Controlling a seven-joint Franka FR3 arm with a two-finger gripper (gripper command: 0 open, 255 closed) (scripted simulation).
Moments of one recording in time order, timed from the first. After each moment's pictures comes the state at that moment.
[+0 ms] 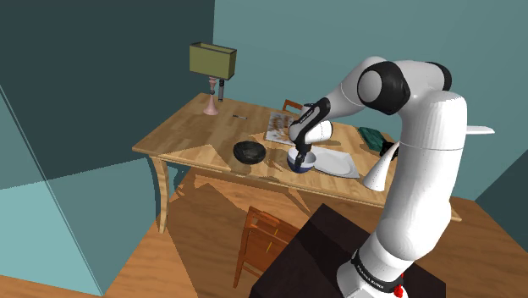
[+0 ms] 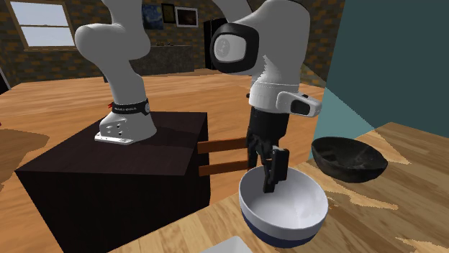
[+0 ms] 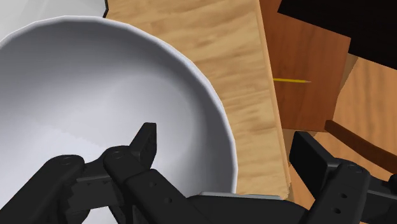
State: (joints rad) arm -0.22 0.36 -0.36 -2.23 -0.01 2.57 -0.82
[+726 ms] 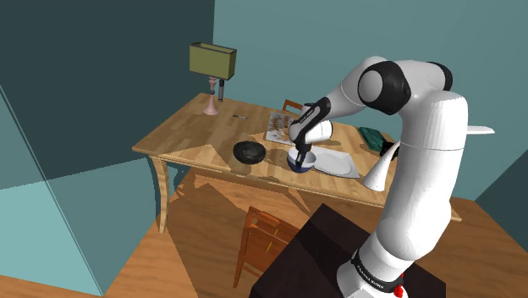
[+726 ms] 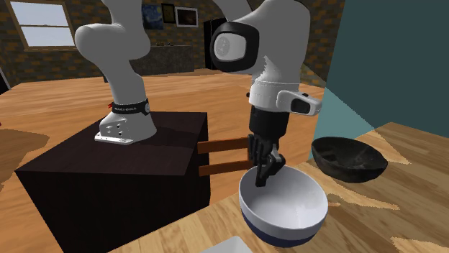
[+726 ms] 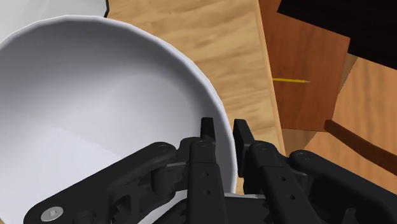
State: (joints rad) arm -0.22 0.36 -0.36 -2.23 -0.01 2.56 -0.82
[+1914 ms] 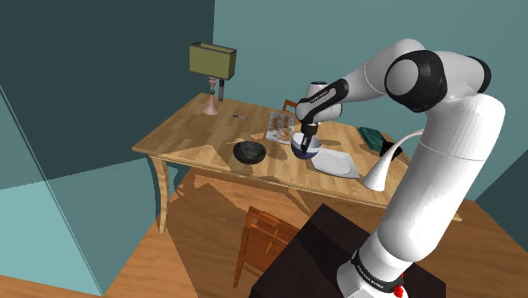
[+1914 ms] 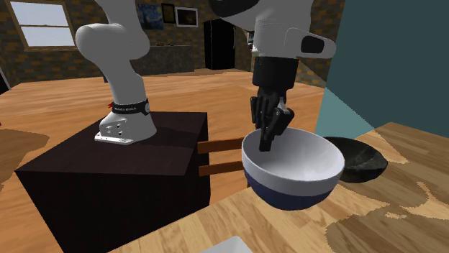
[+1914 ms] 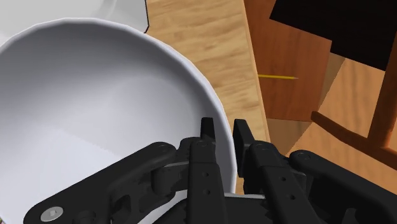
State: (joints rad) arm -0.19 0.17 -0.40 -2.20 -0.09 2.35 -0.79
